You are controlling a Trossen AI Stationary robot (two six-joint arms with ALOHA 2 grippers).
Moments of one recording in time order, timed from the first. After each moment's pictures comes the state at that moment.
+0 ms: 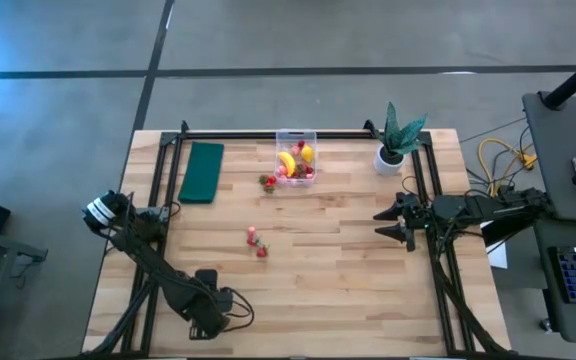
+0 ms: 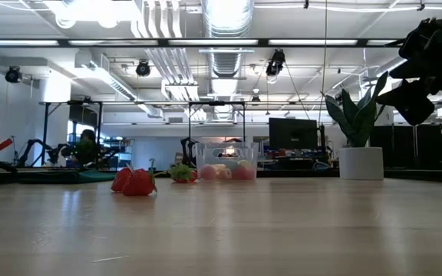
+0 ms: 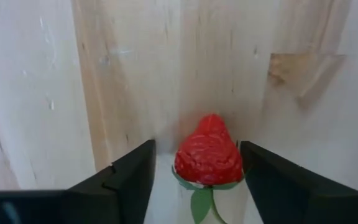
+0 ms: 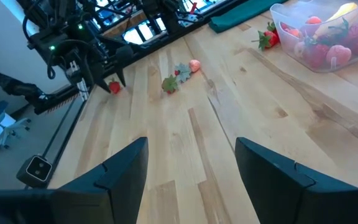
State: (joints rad) left arm -0.81 1.72 1.02 -0.73 0.08 -0.83; right arm 0.18 0.09 0.12 -0.30 0.13 0.52
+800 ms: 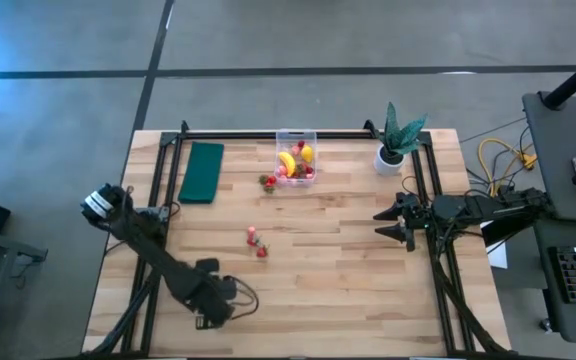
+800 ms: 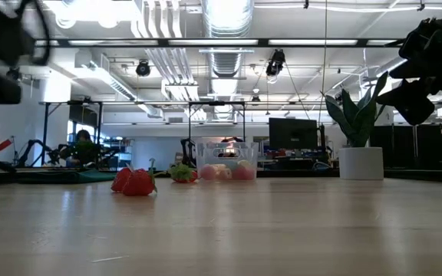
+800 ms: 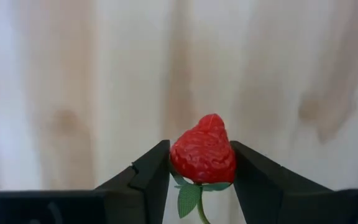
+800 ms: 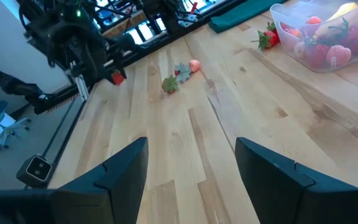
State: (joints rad) left arm -0.71 1.66 1.05 -0.85 -0.01 -0.82; right arm 0.18 0.09 0.12 -0.30 0.13 0.52
